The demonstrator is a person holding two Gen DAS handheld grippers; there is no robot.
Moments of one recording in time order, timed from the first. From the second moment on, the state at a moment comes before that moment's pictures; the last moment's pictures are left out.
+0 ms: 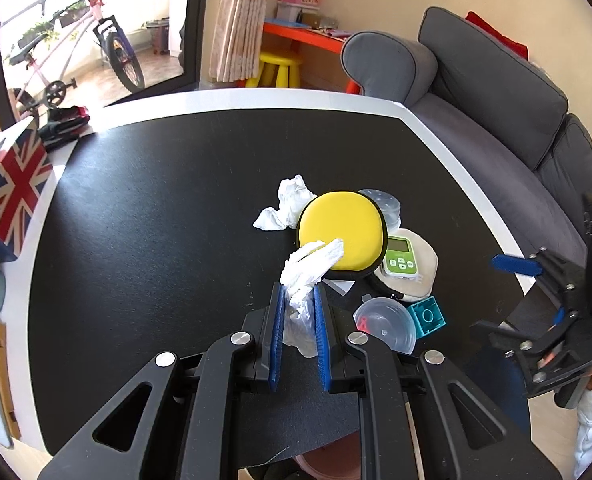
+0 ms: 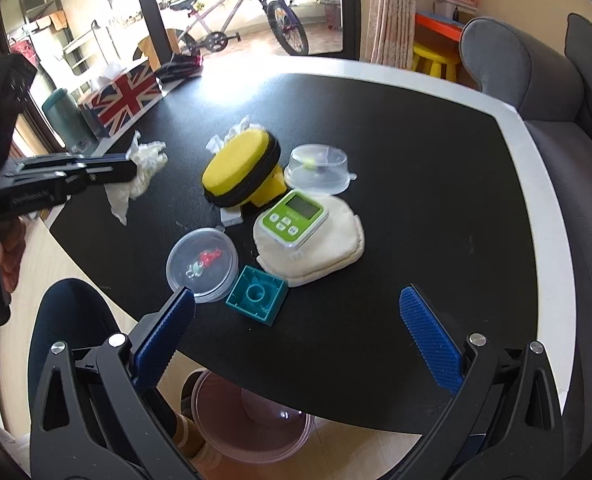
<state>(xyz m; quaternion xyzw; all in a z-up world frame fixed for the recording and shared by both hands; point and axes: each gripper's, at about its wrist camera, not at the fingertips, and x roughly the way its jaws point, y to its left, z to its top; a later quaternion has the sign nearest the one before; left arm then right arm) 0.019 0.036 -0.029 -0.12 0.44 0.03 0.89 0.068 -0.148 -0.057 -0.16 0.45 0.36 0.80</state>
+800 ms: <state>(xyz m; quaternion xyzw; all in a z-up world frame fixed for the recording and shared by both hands) 0.011 0.042 -0.042 -0.14 0.45 0.03 0.88 0.065 -0.115 -0.098 -0.20 0.47 0.37 0.78</state>
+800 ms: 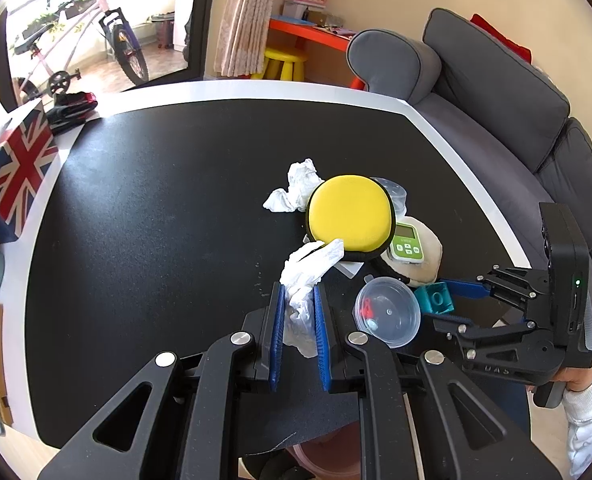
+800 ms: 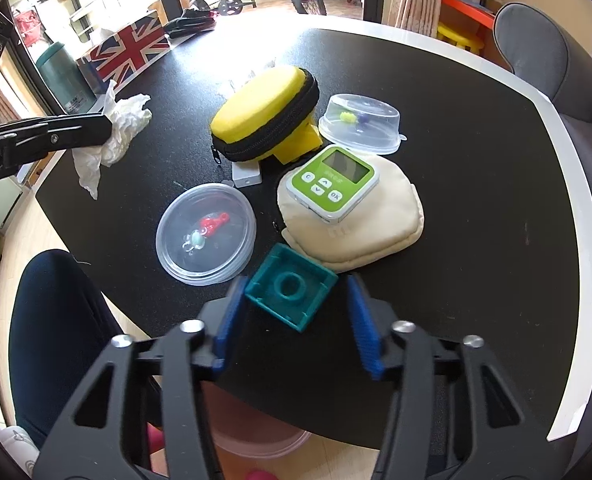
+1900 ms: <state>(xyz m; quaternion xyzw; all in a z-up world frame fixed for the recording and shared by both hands) -0.071 -0.040 -0.026 -0.11 0.43 -0.03 0.90 -0.024 -0.179 -0.036 -0.17 0.41 0.37 0.81</state>
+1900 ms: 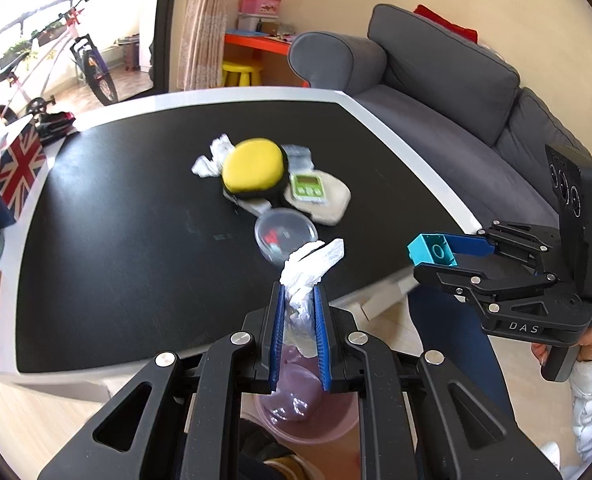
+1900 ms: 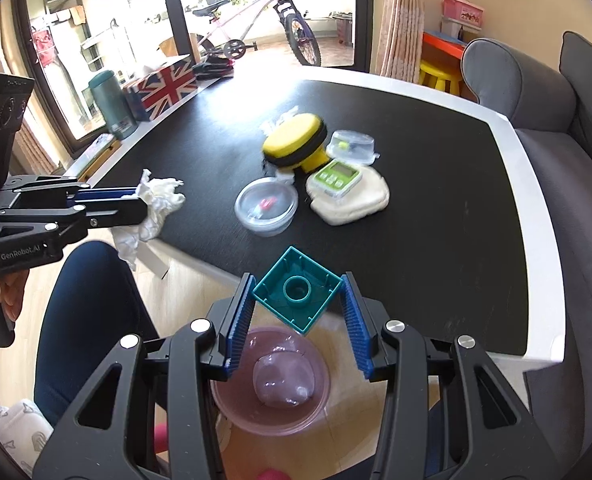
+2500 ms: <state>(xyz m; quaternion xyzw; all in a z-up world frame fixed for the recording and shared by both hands) -0.098 -0.087 -0.092 -0.10 0.47 -0.06 0.88 -0.074 -0.201 -0.084 -0.16 0.44 0.38 0.80</state>
